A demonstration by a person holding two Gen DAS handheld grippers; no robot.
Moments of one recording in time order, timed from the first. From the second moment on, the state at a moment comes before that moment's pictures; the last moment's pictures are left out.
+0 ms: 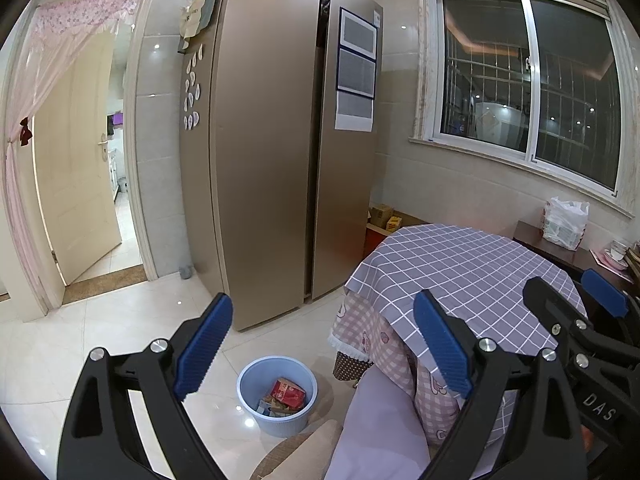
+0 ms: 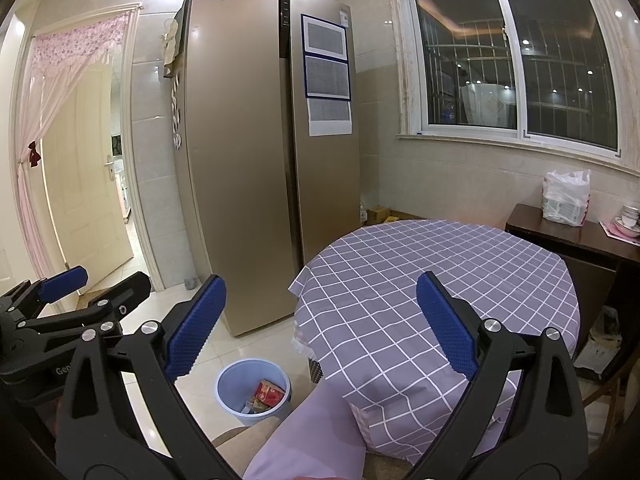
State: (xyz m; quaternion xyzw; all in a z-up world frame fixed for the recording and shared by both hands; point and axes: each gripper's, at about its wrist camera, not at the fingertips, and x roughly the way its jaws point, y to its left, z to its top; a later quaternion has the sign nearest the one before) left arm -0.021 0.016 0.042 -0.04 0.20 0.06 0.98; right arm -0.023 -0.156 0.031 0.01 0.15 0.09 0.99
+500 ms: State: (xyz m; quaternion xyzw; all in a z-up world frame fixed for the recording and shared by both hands) left arm -0.022 0.015 0.042 -0.04 0.20 0.06 0.98; right arm -0.020 -0.157 0.032 0.02 0.15 0.09 0.98
